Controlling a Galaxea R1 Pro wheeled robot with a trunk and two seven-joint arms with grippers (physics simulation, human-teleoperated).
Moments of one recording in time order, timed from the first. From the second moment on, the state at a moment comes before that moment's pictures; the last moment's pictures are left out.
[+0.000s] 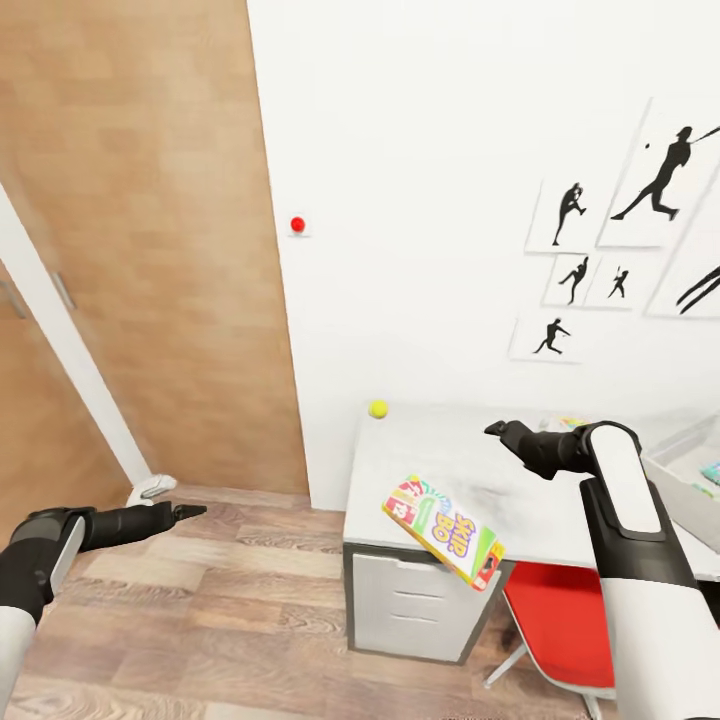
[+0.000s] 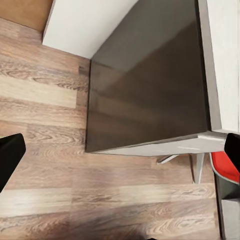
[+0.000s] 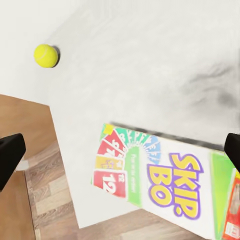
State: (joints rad) left arm -0.68 0.36 0.27 -0.76 -0.01 0.75 -0.85; right arm -0.73 -0.11 -0.14 -1.42 -1.29 0.96 -0.92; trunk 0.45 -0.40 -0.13
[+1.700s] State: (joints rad) left arm -0.68 0.36 0.27 -0.76 -0.01 0.75 -0.85; right arm -0.73 -0.11 -0.13 -1.40 -1.29 0.92 -0.92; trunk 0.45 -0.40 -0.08
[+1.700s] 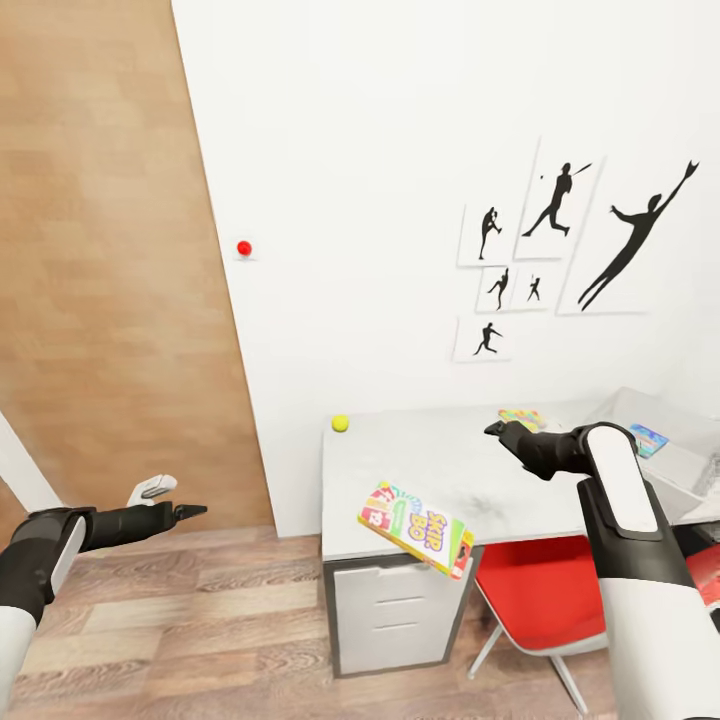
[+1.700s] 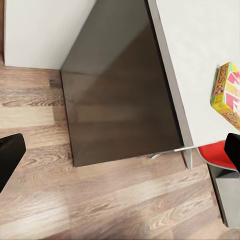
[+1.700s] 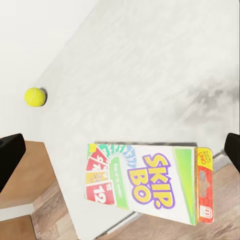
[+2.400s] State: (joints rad) left arm -0.68 0.36 0.27 -0.76 -0.01 0.76 -0.85; right arm -0.73 -0.11 -0.13 -1.38 -1.29 0.92 -0.92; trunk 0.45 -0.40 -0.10
